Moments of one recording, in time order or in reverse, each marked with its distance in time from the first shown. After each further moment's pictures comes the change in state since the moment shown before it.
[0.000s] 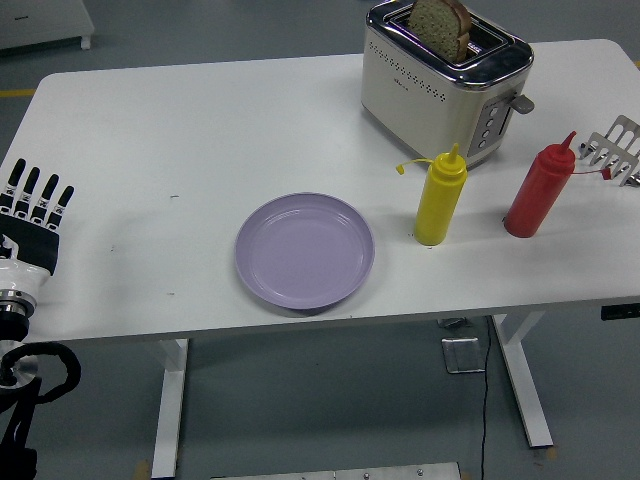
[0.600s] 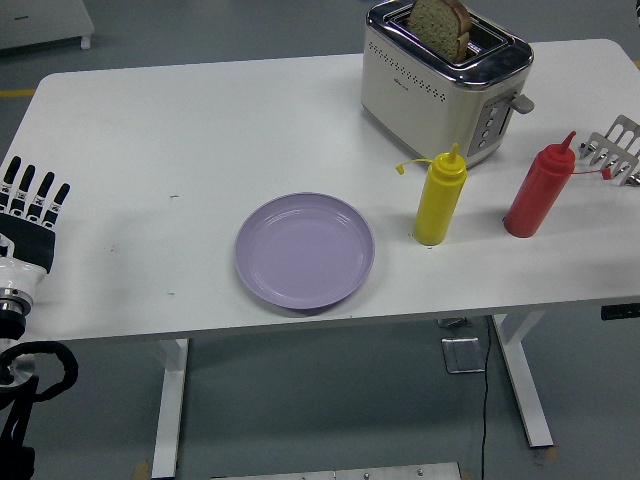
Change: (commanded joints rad) left arm -0.005 0.003 -0.008 -0.003 0.000 0.000 0.000; right arm -0.135 -0.179 -0.033 0.101 -0.012 0.157 0.020
